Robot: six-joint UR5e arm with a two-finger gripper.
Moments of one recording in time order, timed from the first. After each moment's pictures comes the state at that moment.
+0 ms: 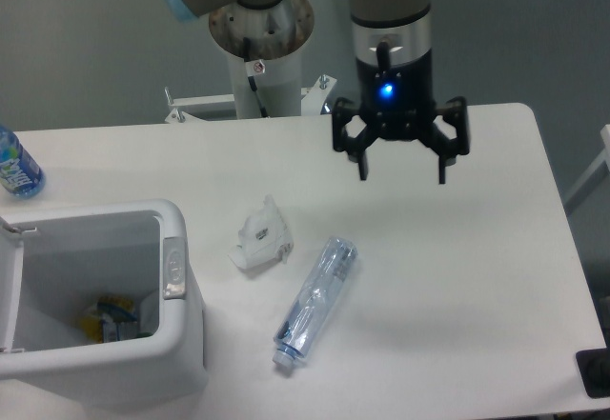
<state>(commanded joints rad) 2.56 -1.68 -1.49 -1.14 1.57 0.84</state>
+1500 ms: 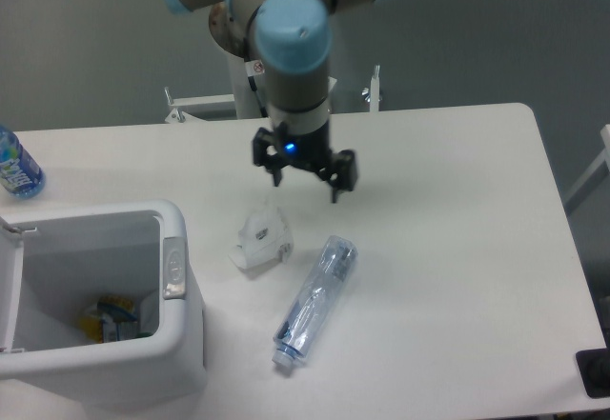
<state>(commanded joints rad) 2.30 -1.74 -1.85 -1.11 1.59 0.78</state>
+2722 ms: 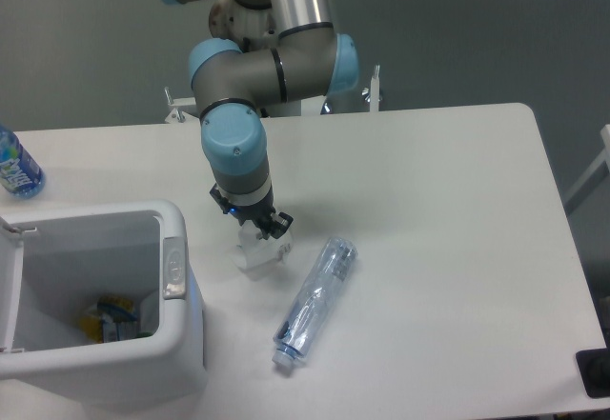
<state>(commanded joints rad) 2.23 -1.85 -1.85 -1.06 1.61 0.78</state>
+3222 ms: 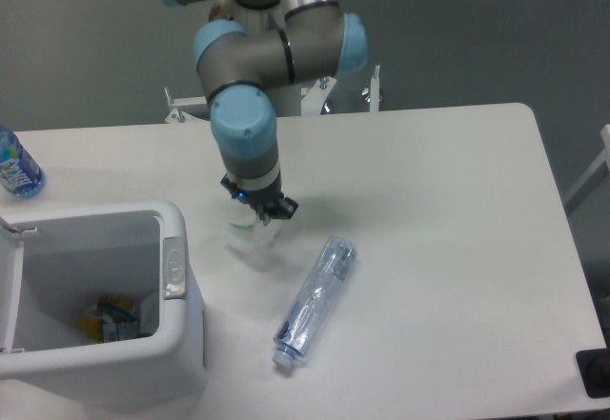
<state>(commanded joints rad) 2.30 -1.69 -1.82 -1.20 1.60 0.83</state>
